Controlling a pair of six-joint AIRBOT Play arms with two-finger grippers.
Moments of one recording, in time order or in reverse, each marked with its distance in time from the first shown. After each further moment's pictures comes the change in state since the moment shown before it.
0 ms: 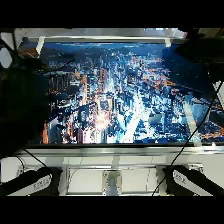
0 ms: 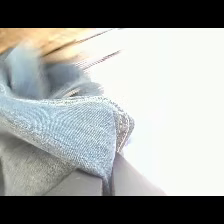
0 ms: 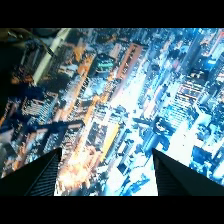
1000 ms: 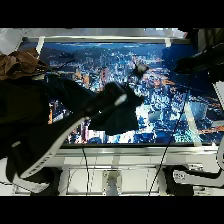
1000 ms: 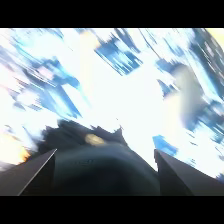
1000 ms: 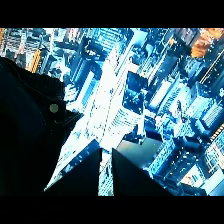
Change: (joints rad) left arm -0.696 -0.414 0.132 -0.119 0.257 -0.100; right arm -0.002 -0.274 0.000 -0.262 0.097 -0.092
